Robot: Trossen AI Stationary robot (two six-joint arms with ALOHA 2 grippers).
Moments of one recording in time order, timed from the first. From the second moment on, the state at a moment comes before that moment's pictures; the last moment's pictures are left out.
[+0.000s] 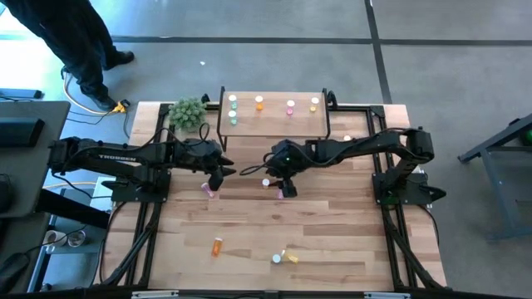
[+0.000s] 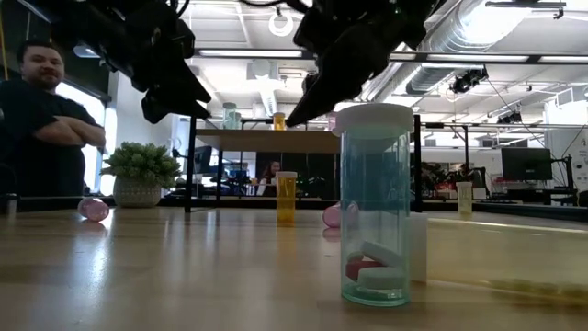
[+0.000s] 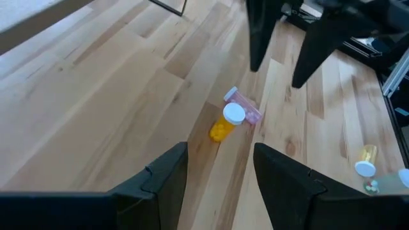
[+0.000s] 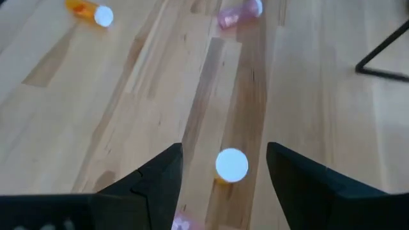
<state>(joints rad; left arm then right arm) 0.23 0.98 0.52 -0.11 0.00 -0.39 -0.06 1.72 1.19 -0.25 -0.19 -0.24</state>
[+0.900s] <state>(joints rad) 0.23 0.98 0.52 -0.11 -0.02 -0.39 -0.06 1.90 1.19 -0.14 -0.16 -0.24</state>
